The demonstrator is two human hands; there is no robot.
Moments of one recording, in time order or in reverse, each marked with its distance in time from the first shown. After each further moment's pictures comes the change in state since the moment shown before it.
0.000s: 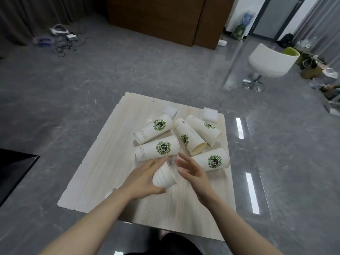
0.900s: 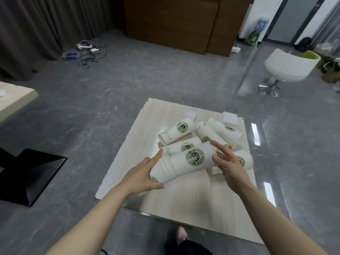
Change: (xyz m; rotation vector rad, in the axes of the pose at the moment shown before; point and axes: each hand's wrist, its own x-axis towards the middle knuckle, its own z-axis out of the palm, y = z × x) left_hand -0.061 -0.045 -0.057 -0.059 0.005 -0.153; right_hand 0.001 -0.041 0.003 0.101 0.047 -0.070
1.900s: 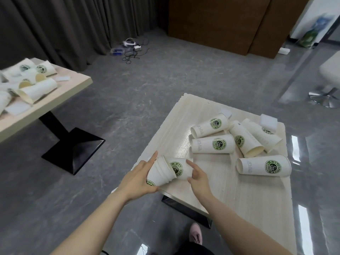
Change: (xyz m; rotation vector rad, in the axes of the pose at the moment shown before) left_hand -0.112 -0.043 0.000 0.093 0.201 -0.253; right_hand -0.034 0.101 0.138 -0.305 -0.094 0.205
